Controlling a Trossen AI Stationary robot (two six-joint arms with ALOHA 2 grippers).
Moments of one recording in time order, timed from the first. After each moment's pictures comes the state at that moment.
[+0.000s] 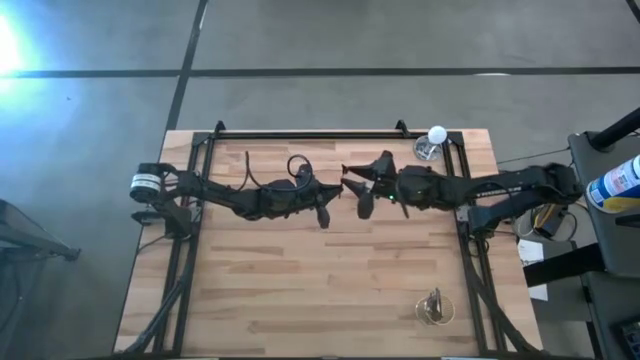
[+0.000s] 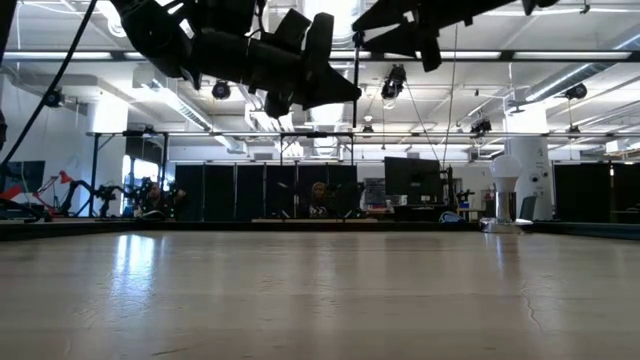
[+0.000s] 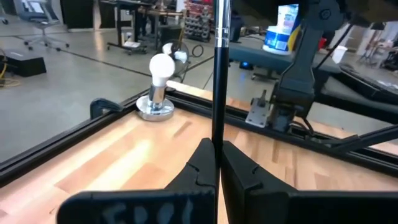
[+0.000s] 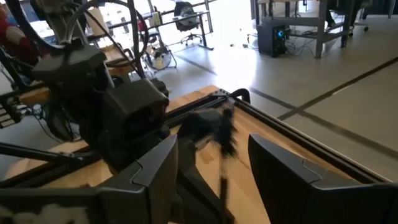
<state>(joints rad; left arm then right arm) 0.03 1.65 0.85 0.75 -0.31 -0.19 0.00 1.25 0.83 0.26 0.40 0.31</state>
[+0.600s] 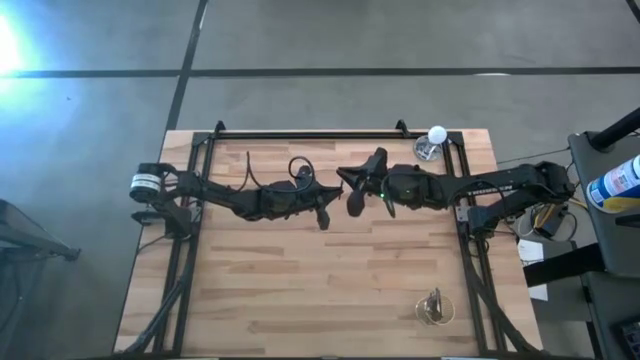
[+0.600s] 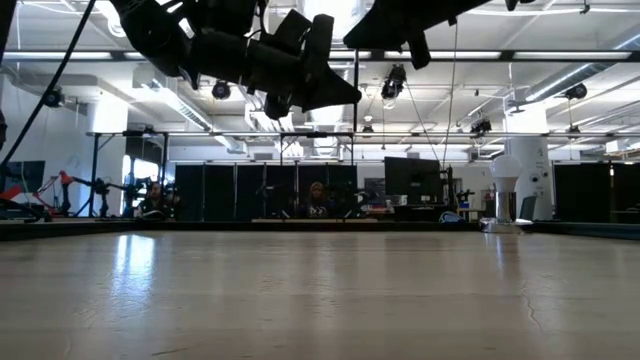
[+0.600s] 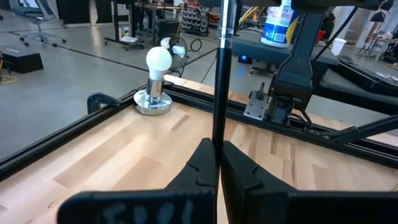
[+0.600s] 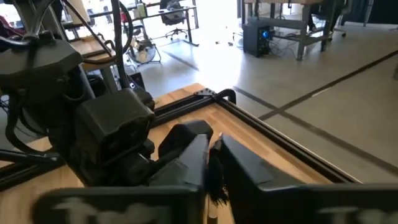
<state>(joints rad) 0.03 1.65 0.85 0.72 -0.31 -0.19 0.01 1.35 0.93 0.22 0.46 0.26</state>
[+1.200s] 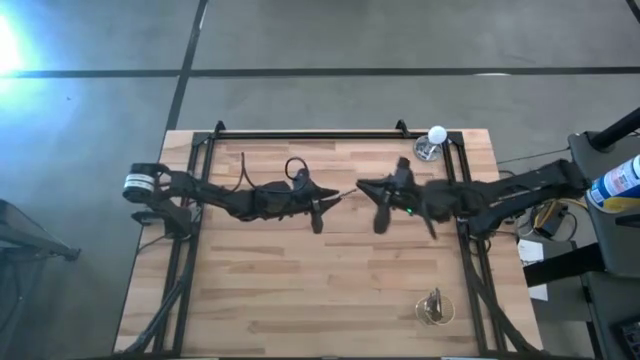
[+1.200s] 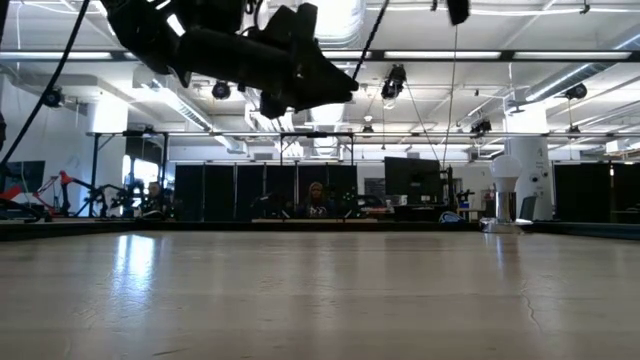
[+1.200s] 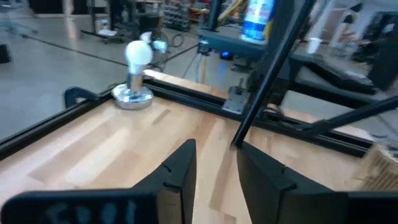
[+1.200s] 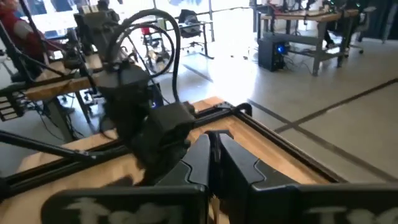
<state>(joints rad) 0.03 1.60 0.80 0.71 -0.24 -0.22 0.20 1.15 0.93 0.08 0.59 0.25</state>
